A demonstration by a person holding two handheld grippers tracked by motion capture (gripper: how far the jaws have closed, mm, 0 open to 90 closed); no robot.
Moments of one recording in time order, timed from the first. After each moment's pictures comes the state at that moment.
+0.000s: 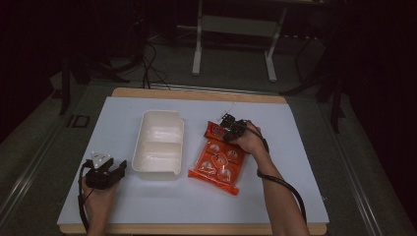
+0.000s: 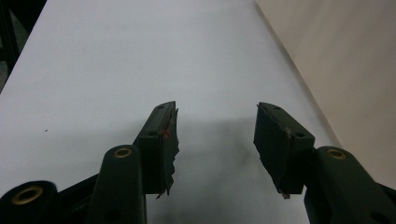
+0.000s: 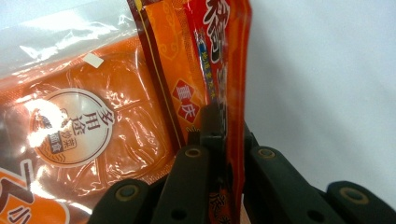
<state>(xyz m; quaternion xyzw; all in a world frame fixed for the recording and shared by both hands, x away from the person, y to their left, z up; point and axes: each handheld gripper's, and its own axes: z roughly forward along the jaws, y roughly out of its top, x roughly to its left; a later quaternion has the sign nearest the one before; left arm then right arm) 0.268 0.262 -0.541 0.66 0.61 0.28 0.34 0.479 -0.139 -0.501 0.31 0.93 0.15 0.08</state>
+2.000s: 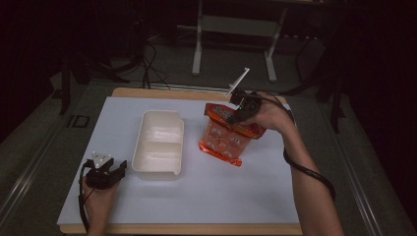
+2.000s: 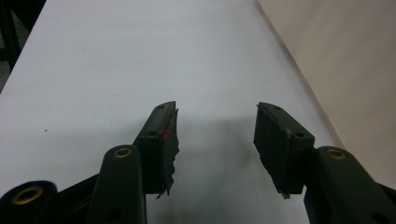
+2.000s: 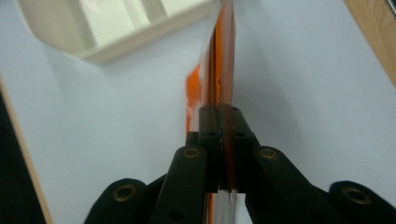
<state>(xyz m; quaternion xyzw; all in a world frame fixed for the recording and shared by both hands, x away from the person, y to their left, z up) 0.269 0.261 -0.541 0.67 0.61 0.28 0.33 0.444 -0.144 -0.340 0.19 0.96 0.20 0.03</state>
